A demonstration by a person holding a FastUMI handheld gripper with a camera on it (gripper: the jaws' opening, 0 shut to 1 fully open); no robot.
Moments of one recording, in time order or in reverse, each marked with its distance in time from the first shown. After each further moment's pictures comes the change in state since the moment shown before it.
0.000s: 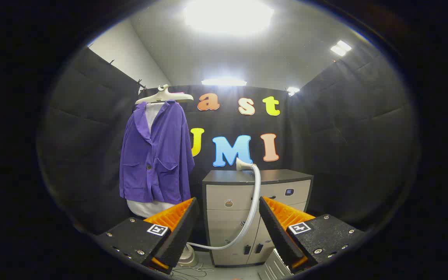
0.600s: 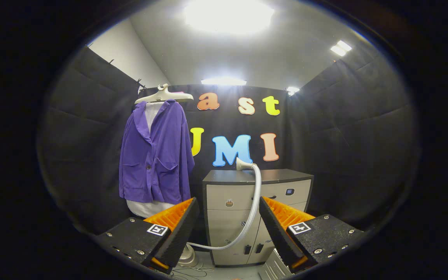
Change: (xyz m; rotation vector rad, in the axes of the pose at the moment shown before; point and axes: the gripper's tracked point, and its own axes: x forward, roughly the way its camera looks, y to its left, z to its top) arm 0.001 0.003 -0.001 0.008 0.005 -0.007
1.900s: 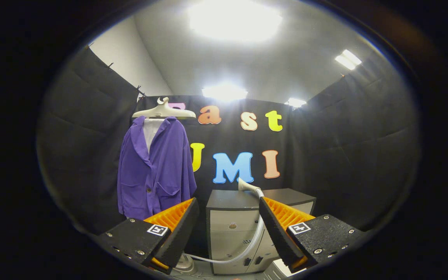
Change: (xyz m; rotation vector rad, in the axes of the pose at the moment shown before) arm 0.051 0.022 0.098 -0.045 -0.071 -0.029
